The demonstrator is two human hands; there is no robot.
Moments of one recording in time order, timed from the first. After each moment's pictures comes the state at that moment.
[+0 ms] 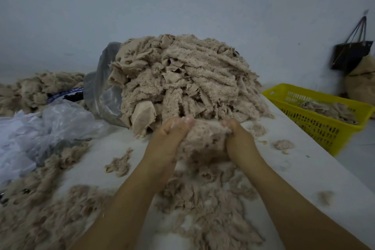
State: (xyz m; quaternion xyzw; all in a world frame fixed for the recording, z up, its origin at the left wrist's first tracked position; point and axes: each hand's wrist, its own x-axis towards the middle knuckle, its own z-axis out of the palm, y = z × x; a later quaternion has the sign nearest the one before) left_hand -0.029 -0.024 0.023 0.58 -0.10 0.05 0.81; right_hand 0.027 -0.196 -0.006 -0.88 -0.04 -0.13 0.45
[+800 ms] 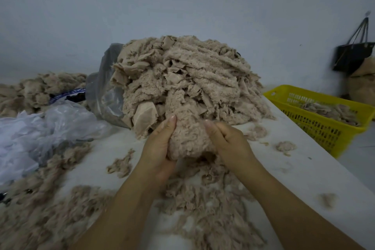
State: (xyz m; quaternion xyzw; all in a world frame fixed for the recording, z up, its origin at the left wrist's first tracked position) left_hand -0.019 -0.018 0.019 0.42 -0.02 0.00 0.91; right_hand -0.001 -0.175 0.011 -0.79 -0.22 -0.17 0.55
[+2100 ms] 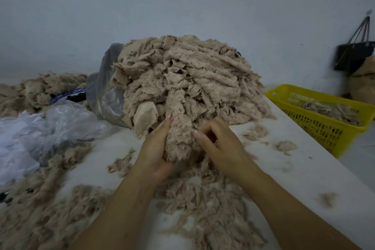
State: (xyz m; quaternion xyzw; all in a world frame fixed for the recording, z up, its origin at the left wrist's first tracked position) left_hand -0.014 -0.007 0.013 0.38 -0.04 -0.05 0.92; right_hand 0.004 -0.173 0.002 -0.83 -0.29 -0.20 0.44
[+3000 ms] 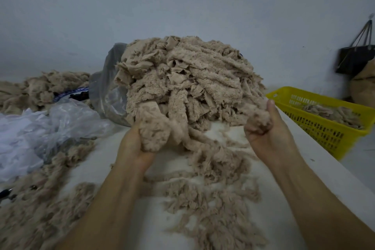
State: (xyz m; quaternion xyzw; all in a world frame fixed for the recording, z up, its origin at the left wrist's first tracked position) left_hand 0.001 0.028 0.019 0.34 0.08 0.05 0.93; right_hand 0.029 -0.226 0.021 -0.32 -0.01 -0.03 0.95
